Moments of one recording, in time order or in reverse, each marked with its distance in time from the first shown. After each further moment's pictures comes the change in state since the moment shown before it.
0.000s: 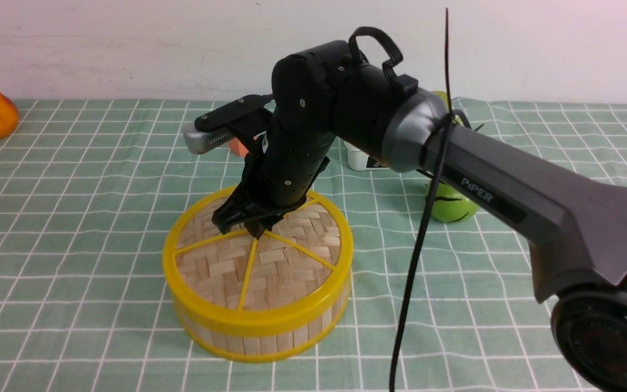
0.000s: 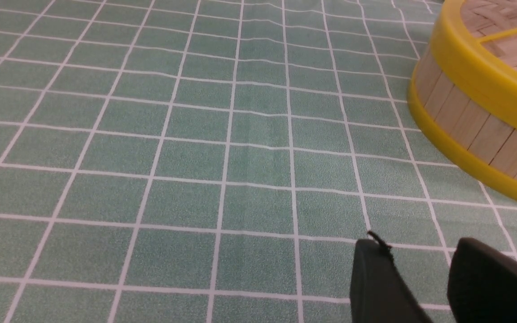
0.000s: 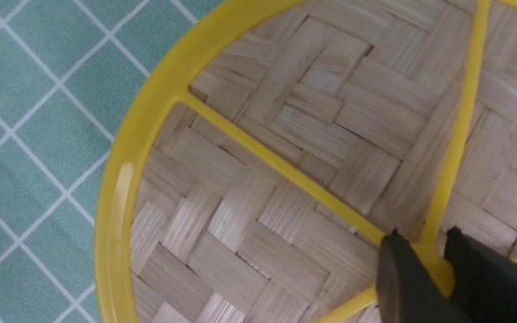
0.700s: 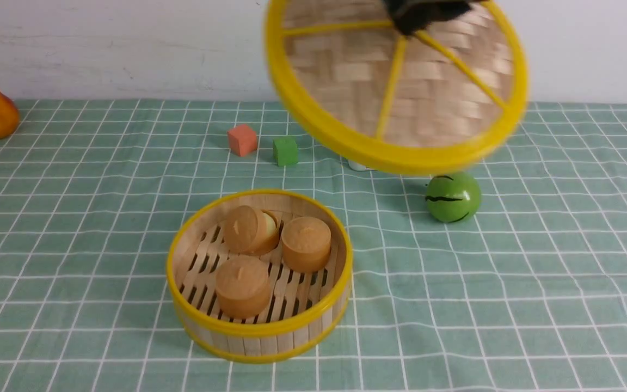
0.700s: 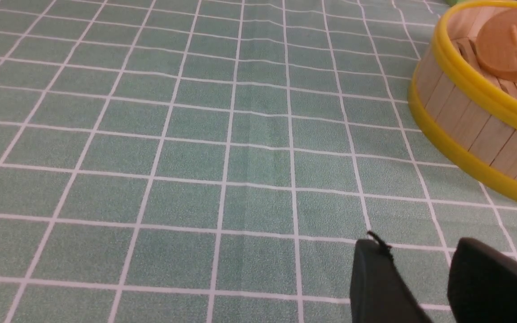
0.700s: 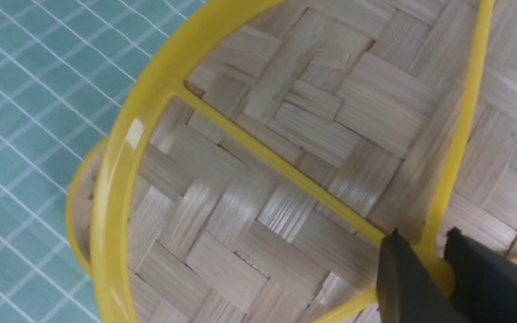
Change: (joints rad) right arm -0.183 -0.650 0.227 -0.126 0.126 -0.026; left arm 0.000 0.000 0.000 0.000 0.000 0.000
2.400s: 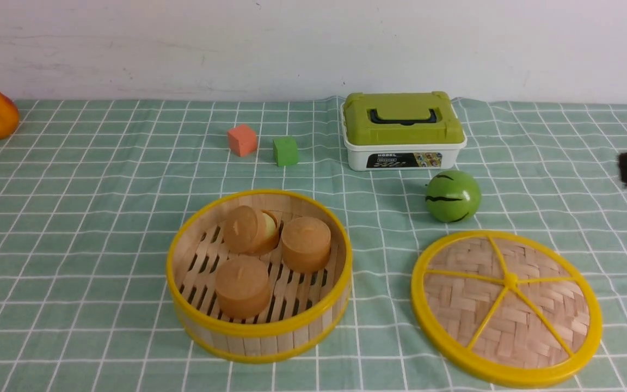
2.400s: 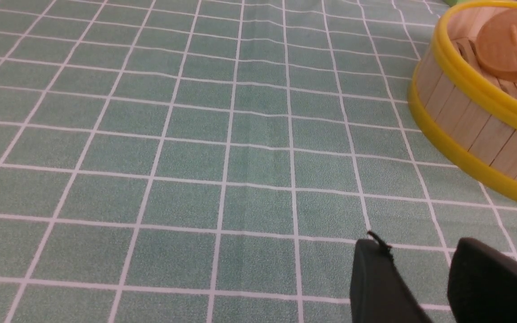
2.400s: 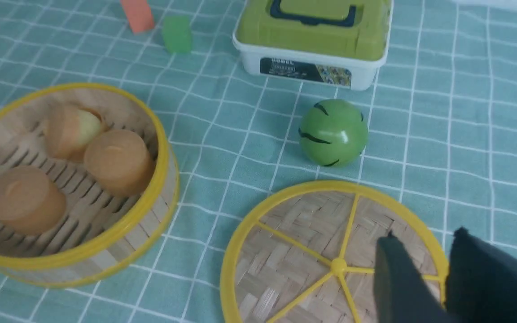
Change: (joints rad) right arm -0.315 -0.780 1.090 0.147 -0.587 0.039; left arm 0.000 0.000 0.000 0.000 0.000 0.000
